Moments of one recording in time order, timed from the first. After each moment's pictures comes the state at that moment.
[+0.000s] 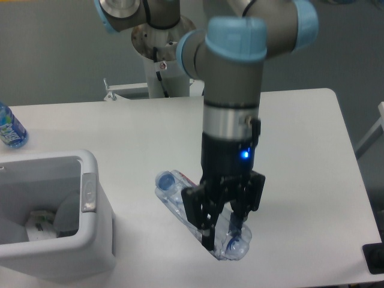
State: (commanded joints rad) arm 2.35 -1.97 -1.12 -0.75 1.19 -0.30
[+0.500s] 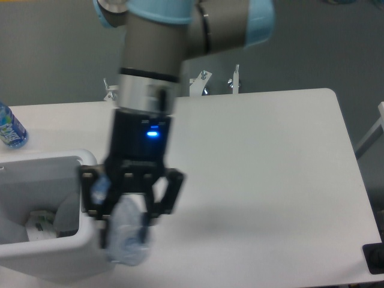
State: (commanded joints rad) arm 2.14 -1.98 -1.14 -0.71 1.19 -0.30
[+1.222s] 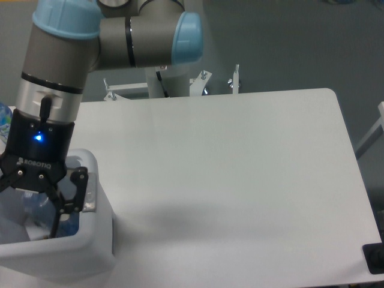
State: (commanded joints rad) arm 2.14 -1.94 -1.18 -0.70 1.21 -0.18
